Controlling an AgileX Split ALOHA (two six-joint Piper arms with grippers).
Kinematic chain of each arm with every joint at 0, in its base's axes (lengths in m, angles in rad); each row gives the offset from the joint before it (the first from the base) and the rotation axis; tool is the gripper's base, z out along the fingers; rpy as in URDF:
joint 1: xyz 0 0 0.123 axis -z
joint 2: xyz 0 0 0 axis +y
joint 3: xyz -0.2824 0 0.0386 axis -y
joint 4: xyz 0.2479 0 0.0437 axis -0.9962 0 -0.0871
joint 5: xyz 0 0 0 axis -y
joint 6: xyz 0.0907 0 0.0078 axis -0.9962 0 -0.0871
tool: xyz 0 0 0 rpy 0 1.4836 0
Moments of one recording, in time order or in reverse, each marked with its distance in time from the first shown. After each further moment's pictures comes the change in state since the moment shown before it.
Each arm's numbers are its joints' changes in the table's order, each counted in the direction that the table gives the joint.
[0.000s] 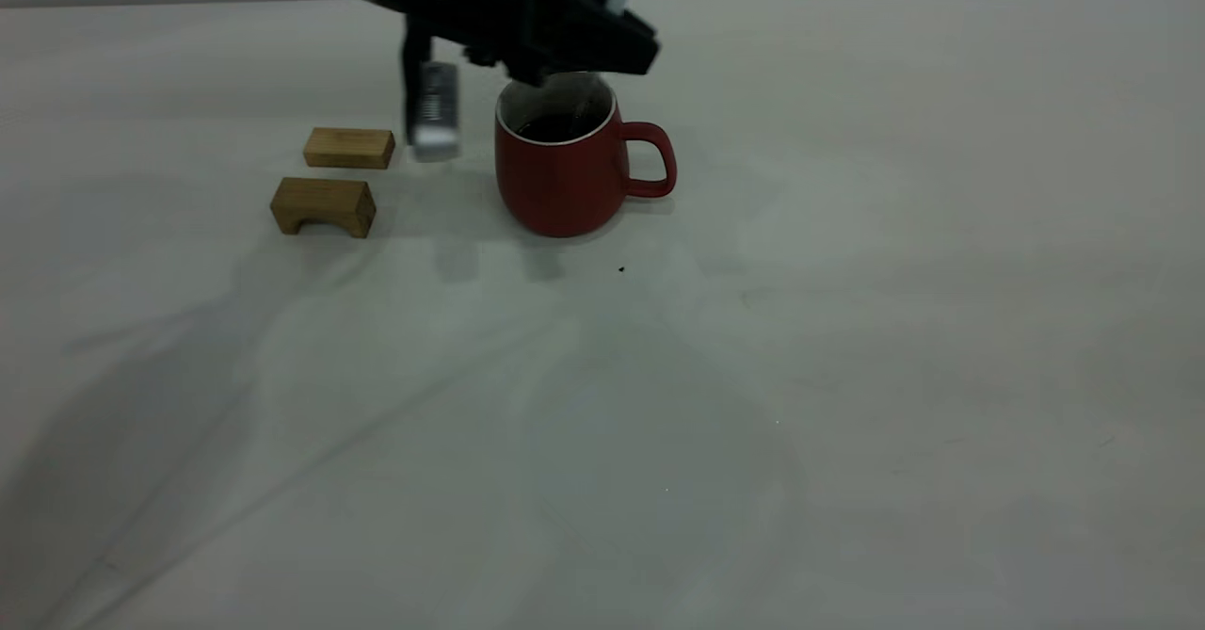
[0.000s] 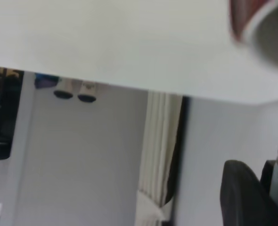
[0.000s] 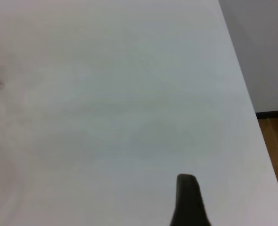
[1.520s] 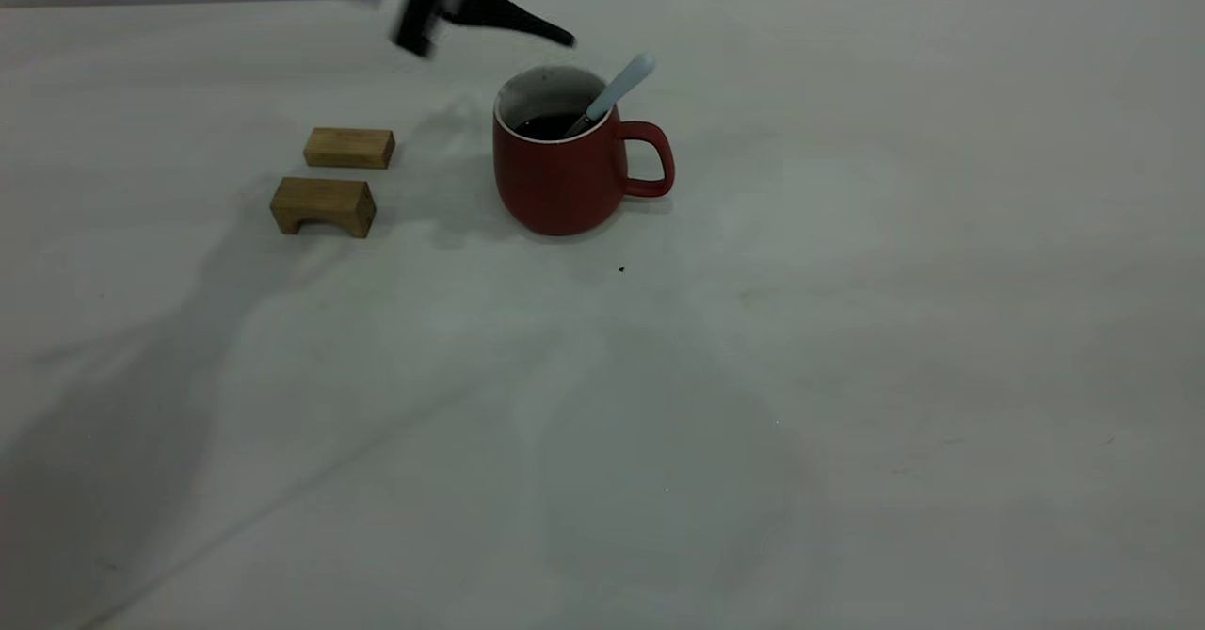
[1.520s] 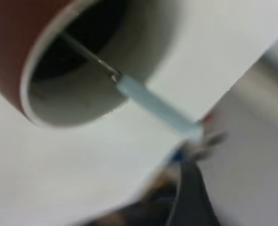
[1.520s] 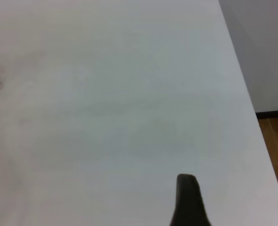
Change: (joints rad) left arm -0.012 -0.180 0.000 -0.336 0.025 -0.950; right arm 0.000 0.000 0.000 0.000 0.000 0.000
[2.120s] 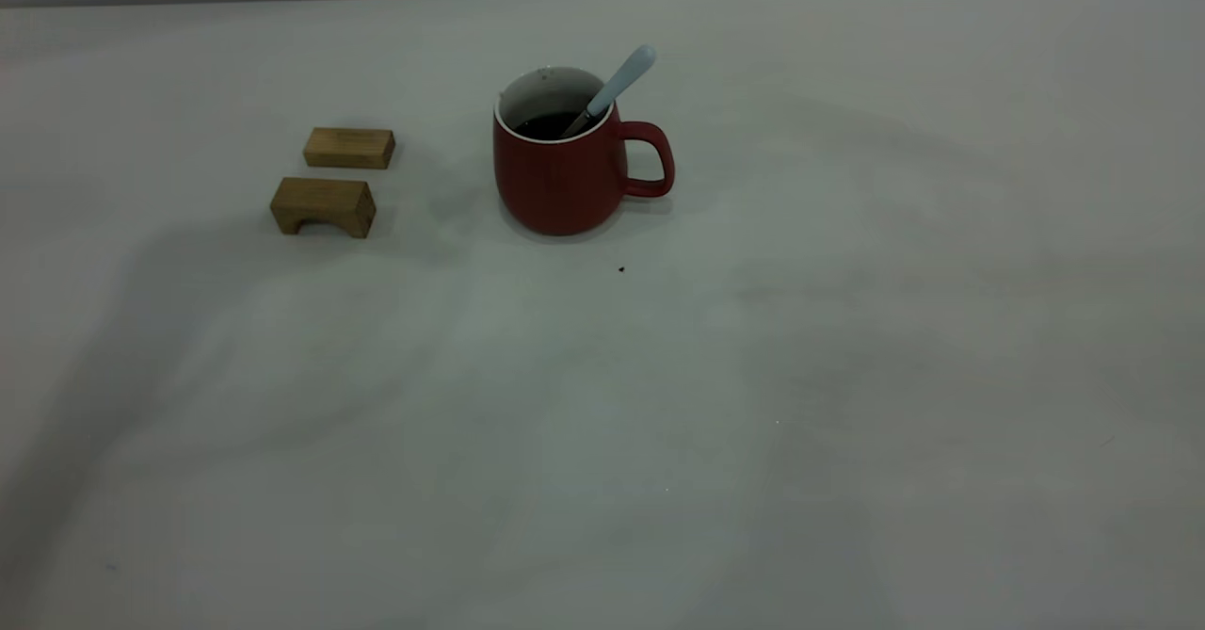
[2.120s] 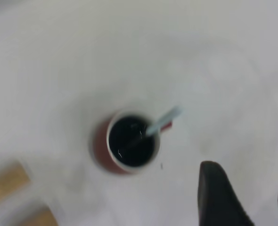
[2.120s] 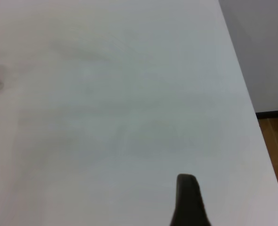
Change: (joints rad) left arm 0.000 -0.562 0.000 -0.516 -0.058 -0.603; right arm 0.000 0.000 0.000 0.000 0.000 0.000
